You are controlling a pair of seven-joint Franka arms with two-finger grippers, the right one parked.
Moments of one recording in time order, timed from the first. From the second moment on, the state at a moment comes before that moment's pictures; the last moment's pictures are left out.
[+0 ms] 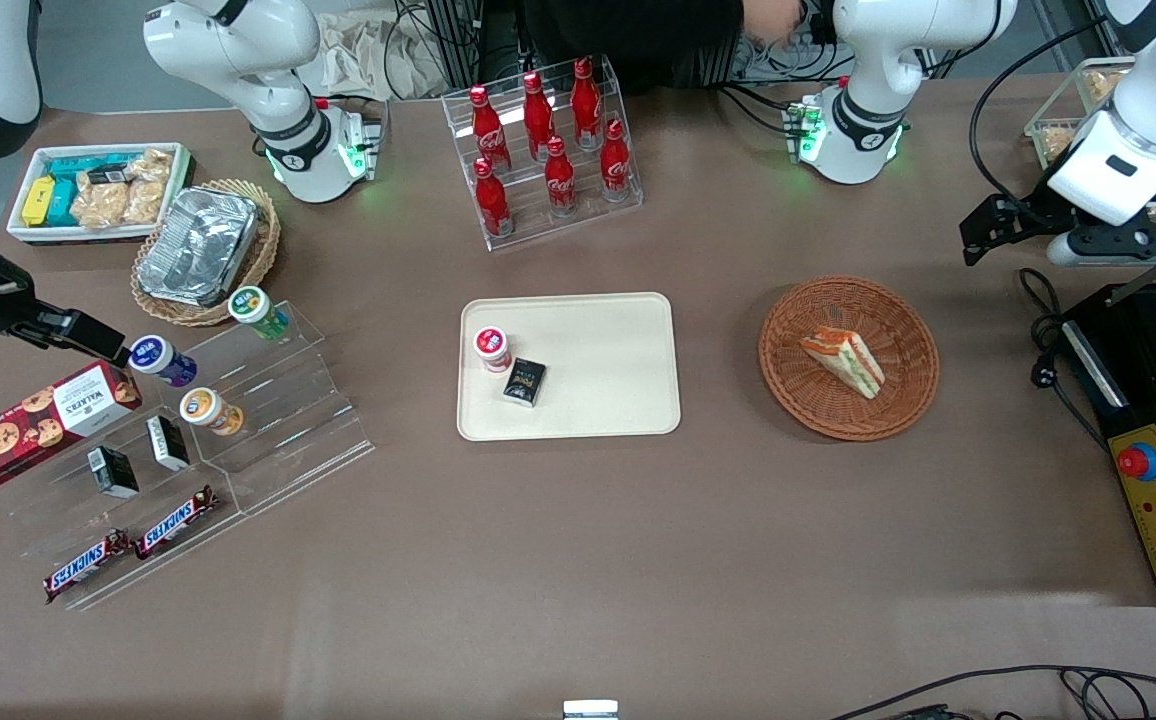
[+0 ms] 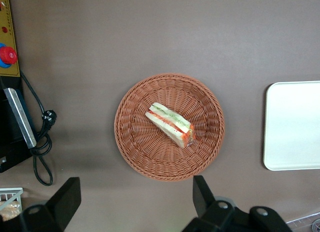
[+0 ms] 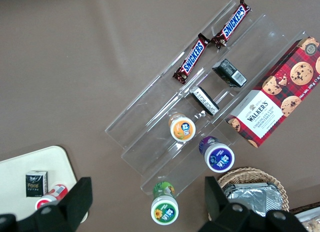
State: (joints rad) arm -0.09 -0.25 0.00 -1.96 -0.01 1.73 -0.07
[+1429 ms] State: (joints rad) arm -0.21 -0.02 -0.04 -1.96 0.06 1.83 -1.04
